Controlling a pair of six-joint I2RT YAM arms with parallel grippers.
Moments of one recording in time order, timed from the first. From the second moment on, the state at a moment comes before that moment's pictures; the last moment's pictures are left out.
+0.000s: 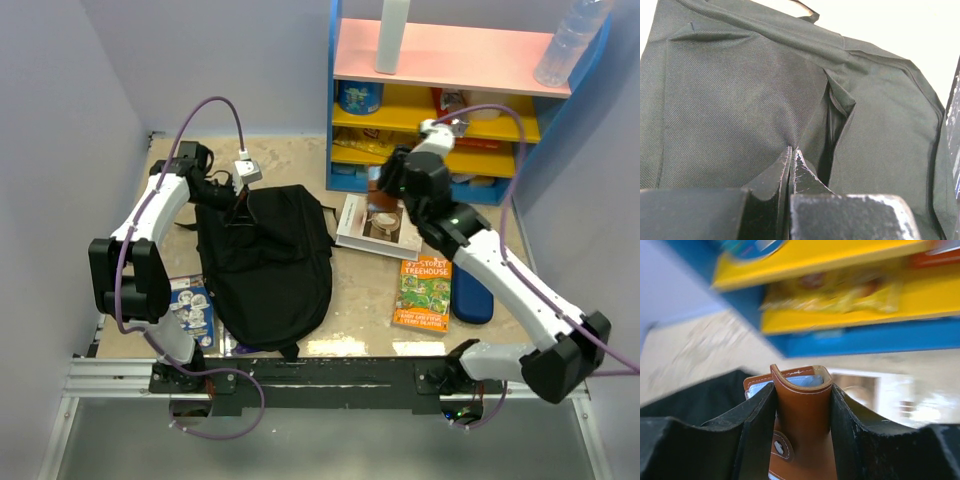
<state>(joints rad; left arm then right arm) -0.05 1.70 1.42 -0.98 0.88 0.89 0.55 1.24 1.24 -0.31 0.53 0.49</state>
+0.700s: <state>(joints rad) -0.05 1.67 1.36 -0.84 0.87 0.69 0.96 1.80 1.17 0.24 0.15 0.53</state>
